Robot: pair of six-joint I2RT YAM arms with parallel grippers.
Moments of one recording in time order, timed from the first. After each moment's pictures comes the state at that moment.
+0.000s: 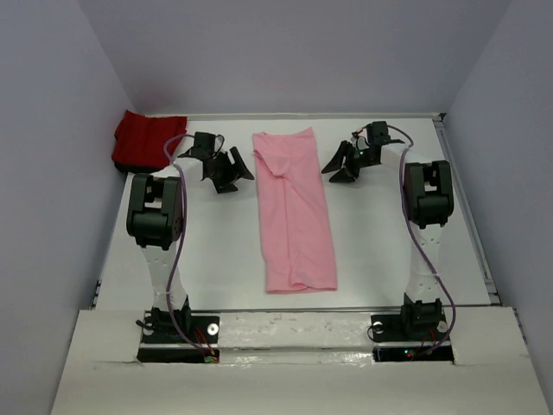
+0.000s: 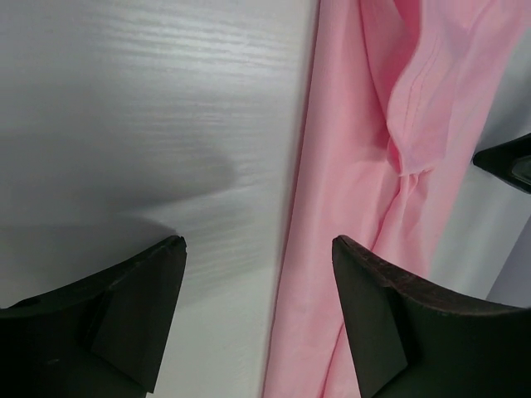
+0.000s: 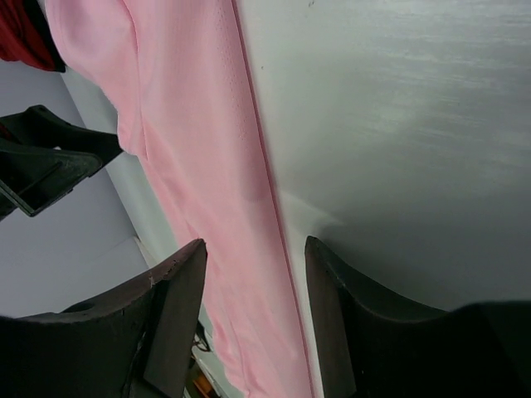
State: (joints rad) left arm -0.14 2.02 1.35 -0.28 0.43 -0.60; right arm 0.08 2.32 1.74 -0.46 -0.80 0.56
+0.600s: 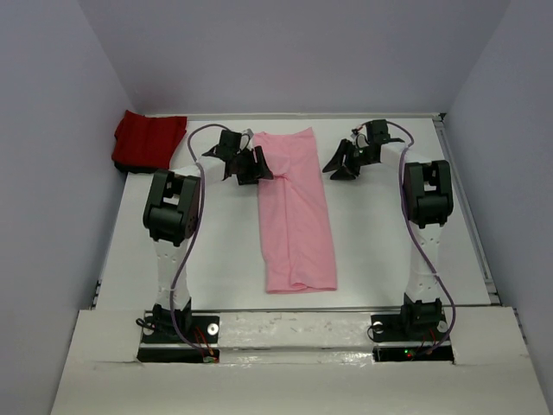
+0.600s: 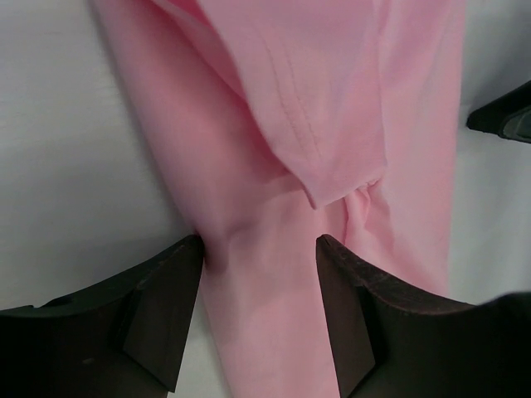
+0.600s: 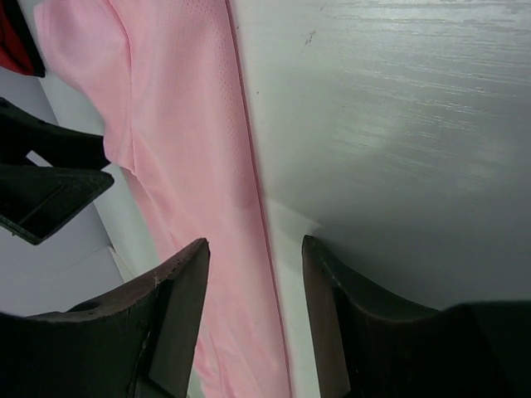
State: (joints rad) left arm -0.27 2.11 1.45 -0.18 0.39 -0.48; right arm 0.09 2.33 1.77 -0.45 -0.75 0.51
